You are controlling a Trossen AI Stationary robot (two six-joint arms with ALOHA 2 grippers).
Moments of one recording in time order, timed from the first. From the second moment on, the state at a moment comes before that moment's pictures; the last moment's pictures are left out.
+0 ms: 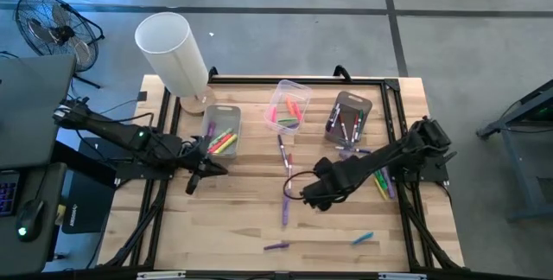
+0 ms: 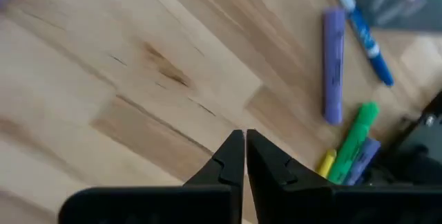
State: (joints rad) left arm -0.35 0.69 0.58 -0.22 -0.12 -0.45; right arm 0.39 1.81 1.48 -1.44 0.15 1.25
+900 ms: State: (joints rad) left arm -0.35 0.72 0.58 -0.23 -0.15 -0.45; right arm 0.15 1.46 0.70 -0.96 0.15 1.06
